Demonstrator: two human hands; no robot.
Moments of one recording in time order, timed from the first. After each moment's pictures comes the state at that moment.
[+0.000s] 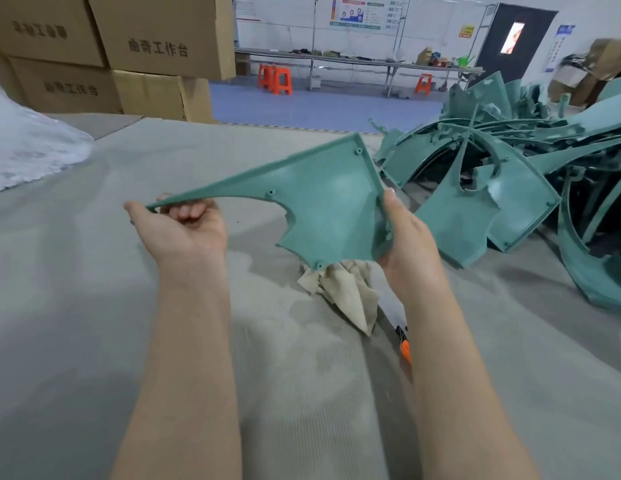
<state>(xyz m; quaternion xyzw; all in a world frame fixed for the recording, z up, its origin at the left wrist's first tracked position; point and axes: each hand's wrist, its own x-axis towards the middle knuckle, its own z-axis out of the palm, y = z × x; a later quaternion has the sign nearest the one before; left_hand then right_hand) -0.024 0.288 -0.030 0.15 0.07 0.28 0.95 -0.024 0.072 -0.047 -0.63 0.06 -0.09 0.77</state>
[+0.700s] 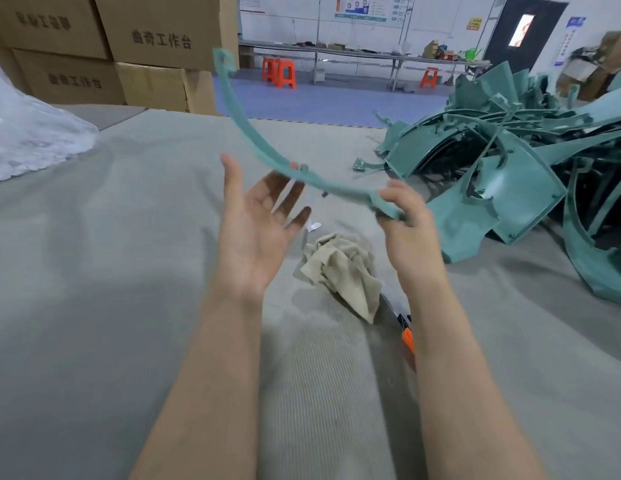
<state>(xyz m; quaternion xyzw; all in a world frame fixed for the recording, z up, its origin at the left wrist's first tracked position) -0.029 0.244 -0.044 0.37 -0.06 0.01 0.93 -0.024 0.069 -0.055 -0.76 -0.05 -0.21 0.61</state>
